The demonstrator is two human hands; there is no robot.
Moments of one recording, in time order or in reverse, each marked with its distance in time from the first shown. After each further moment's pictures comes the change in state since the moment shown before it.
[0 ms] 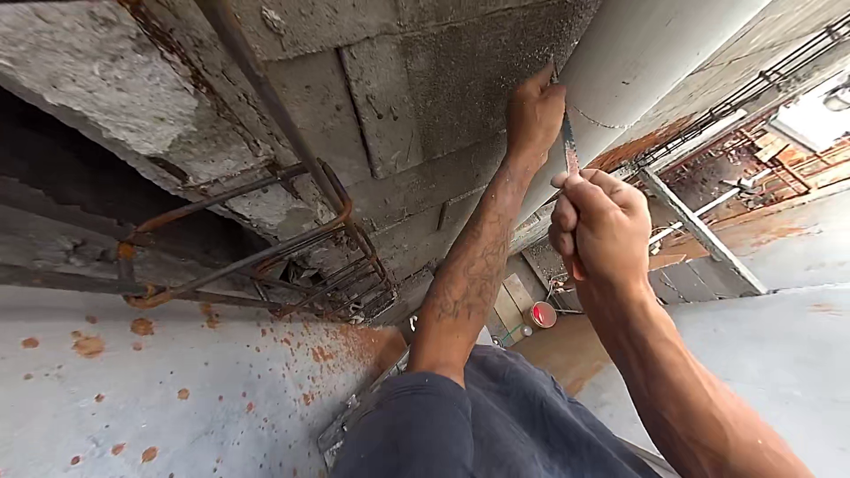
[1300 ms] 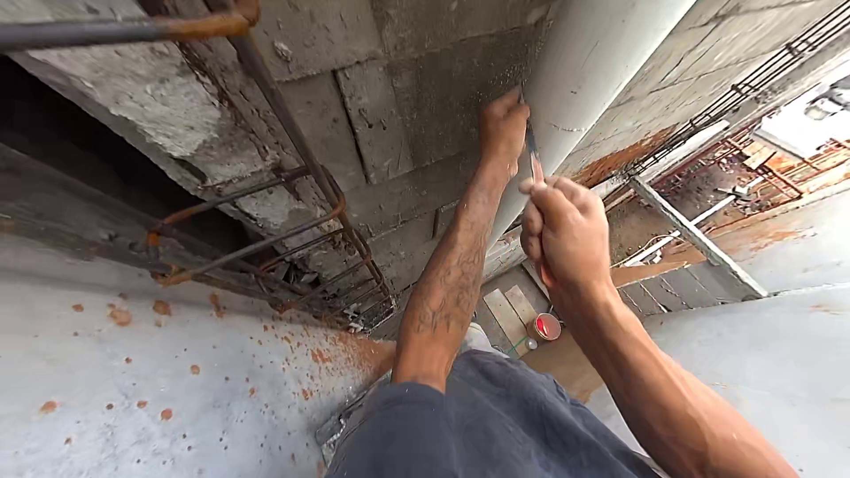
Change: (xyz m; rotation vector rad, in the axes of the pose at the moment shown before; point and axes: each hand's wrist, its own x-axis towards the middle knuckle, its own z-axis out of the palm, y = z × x) left_hand -0.012 0.009 -0.003 -0.124 0.015 -0.048; right_hand -0.023 -0.013 0.004 0.025 -0.026 0.007
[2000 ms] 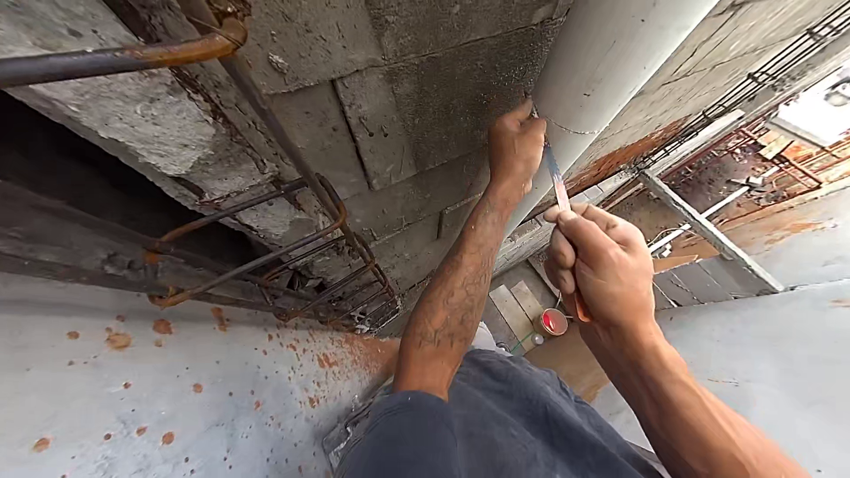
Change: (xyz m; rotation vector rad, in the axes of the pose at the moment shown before) left_hand -0.019 0.009 0.003 0.072 0.017 -0.050; right_hand -0.008 -0.002 -0.009 0.107 0.055 0.026
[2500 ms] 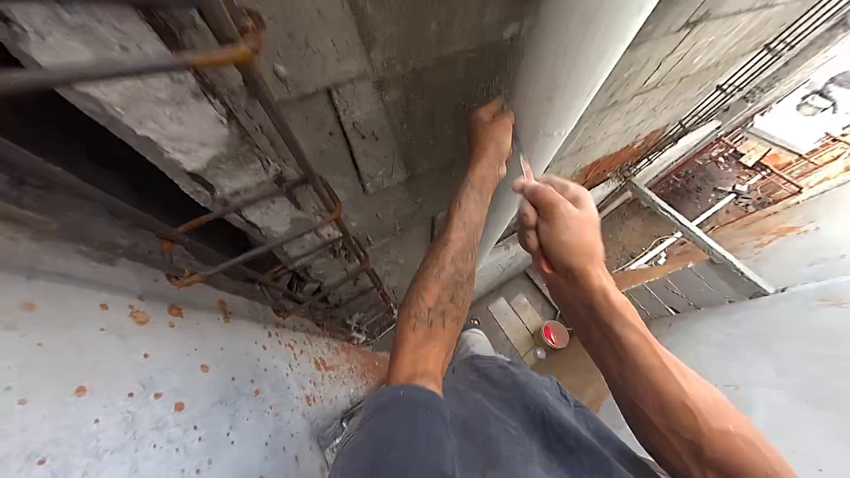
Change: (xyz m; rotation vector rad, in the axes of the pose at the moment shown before) left_hand 0.013 -0.002 0.002 -0.028 -0.017 -0.042; right_hand 0.003 -0.003 -0.005 -0.059 -0.082 -0.023
